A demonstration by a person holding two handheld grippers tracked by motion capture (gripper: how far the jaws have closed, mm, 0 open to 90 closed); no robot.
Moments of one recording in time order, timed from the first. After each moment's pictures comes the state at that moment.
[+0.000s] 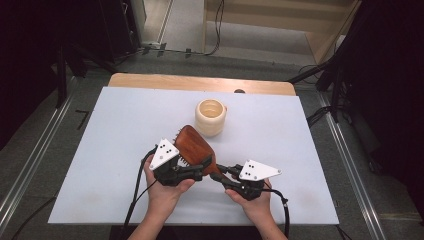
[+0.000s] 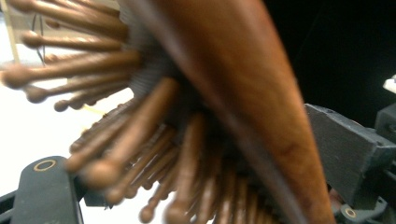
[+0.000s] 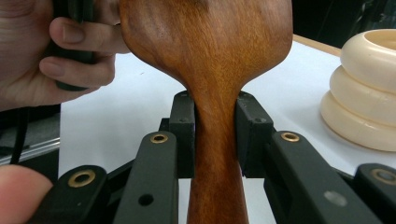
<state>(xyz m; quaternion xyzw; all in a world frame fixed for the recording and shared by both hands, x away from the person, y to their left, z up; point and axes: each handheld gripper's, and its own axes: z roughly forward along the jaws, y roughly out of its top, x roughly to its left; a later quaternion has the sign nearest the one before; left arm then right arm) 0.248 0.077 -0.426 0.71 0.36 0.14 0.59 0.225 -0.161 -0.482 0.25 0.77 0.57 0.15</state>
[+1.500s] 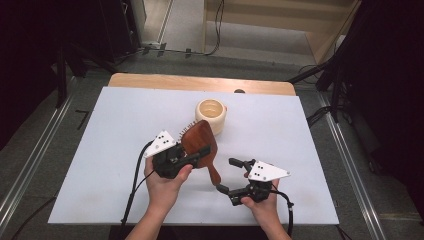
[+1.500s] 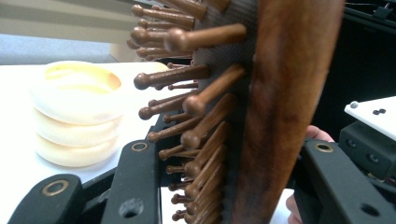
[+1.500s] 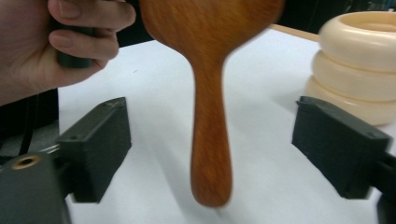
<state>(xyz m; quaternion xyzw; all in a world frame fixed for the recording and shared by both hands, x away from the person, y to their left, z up) 0.265 0.084 -0.415 0.71 0.34 0.08 0.62 0.221 -0.186 -0.486 0.27 0.76 0.58 0.14</state>
